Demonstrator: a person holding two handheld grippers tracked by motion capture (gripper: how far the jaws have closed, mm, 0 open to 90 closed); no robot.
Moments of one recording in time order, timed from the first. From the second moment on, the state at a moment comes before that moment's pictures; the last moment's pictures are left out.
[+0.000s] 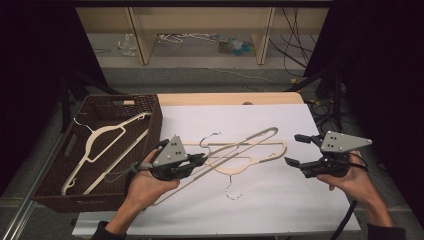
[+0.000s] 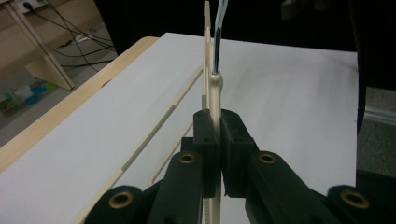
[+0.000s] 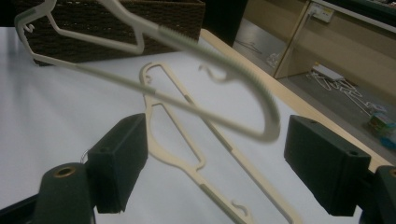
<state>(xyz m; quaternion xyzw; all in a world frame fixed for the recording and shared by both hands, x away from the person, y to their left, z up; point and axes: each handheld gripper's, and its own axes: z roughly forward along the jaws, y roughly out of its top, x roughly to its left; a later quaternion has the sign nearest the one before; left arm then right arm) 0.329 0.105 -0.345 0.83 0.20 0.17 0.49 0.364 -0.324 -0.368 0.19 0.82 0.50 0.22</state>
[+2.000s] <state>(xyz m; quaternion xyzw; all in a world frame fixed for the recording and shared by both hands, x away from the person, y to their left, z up) 0.383 0.364 -0.294 0.69 0.43 0.23 0.54 0.337 -0.286 -0.418 0.17 0.84 0.49 0.16</state>
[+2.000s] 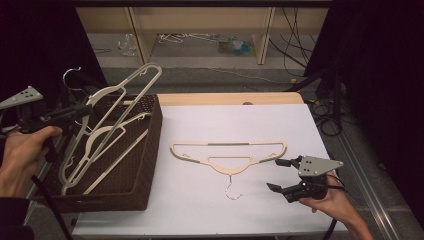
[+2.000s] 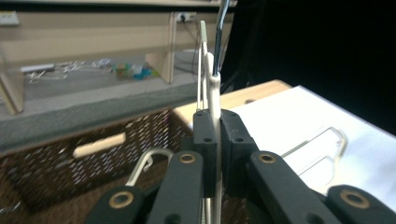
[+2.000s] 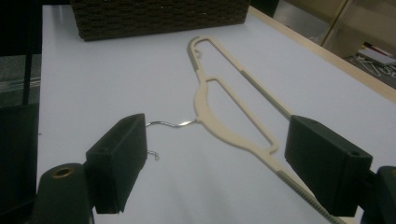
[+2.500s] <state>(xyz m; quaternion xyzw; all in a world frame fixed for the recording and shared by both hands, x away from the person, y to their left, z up) 0.387 0.388 -0.339 0.72 0.45 0.20 0.49 0.337 -0.285 -0.419 0.17 0.84 0.49 0.16</state>
